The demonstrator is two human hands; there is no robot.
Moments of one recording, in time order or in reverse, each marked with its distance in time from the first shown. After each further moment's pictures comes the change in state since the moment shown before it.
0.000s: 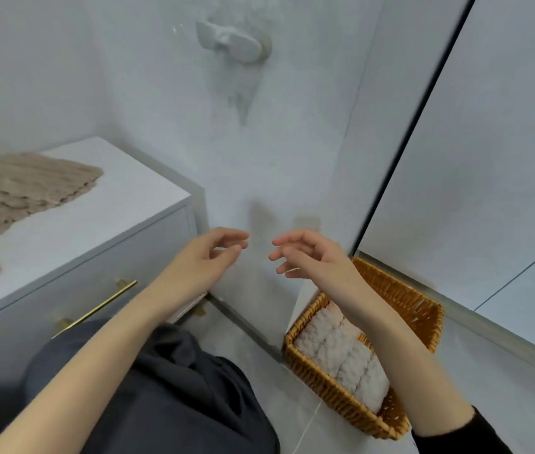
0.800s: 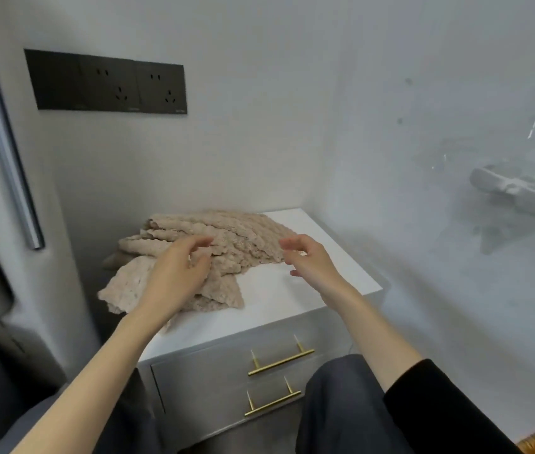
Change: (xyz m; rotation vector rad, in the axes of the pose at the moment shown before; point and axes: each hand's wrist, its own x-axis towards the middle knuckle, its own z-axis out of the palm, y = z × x) left_hand -0.116 -0.080 -0.256 0.346 0.853 -0.123; right_hand 0.159 -0.103 0.265 -0.110 -0.322 -0.165
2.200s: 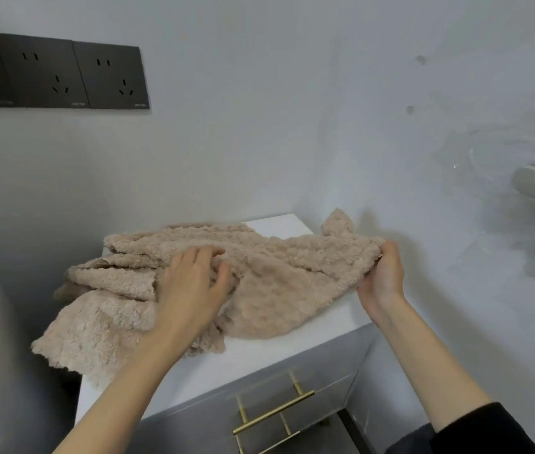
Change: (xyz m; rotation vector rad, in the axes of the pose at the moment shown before) left_hand 0.054 -0.007 0.072 0.294 0.027 0.073; right_hand 0.060 0.051 -0.071 0.837 0.487 0.056
